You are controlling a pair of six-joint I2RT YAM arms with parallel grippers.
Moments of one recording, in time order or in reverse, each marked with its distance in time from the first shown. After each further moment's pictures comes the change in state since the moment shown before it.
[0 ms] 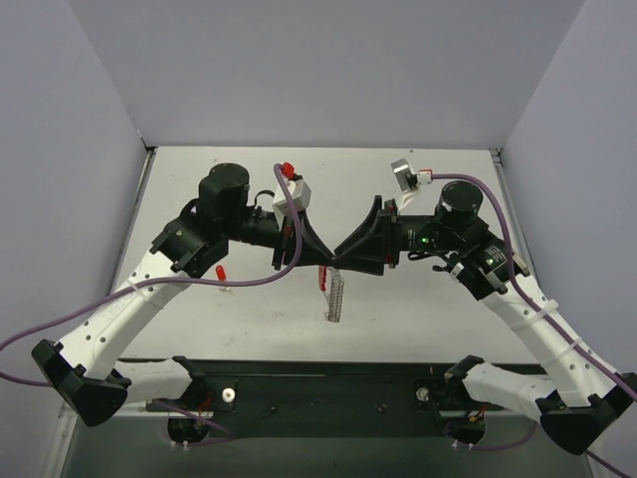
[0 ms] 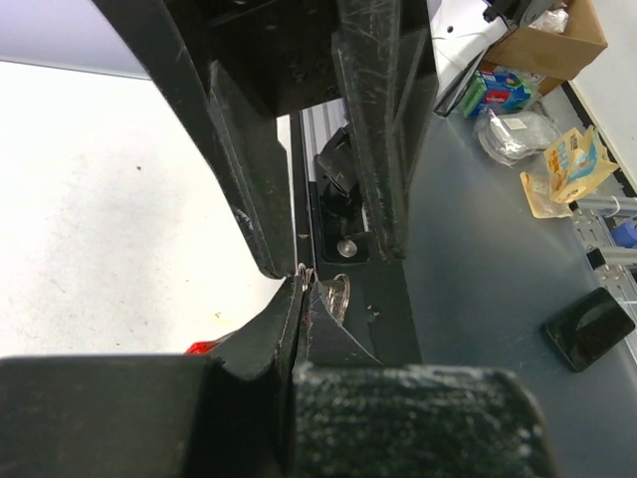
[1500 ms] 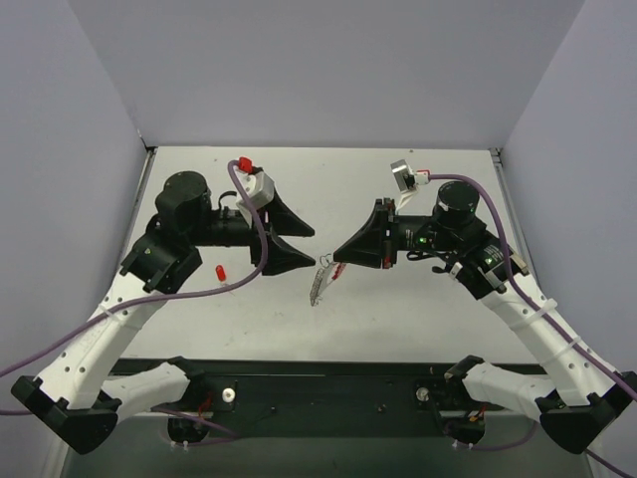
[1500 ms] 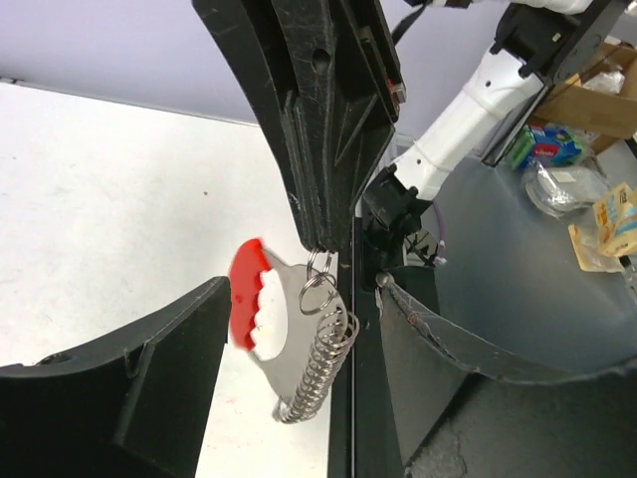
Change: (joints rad) left arm 0.084 -0.137 -0.074 0.097 -0.063 -0.085; right arm 0.000 0.005 0.000 -0.045 0.048 -0.025
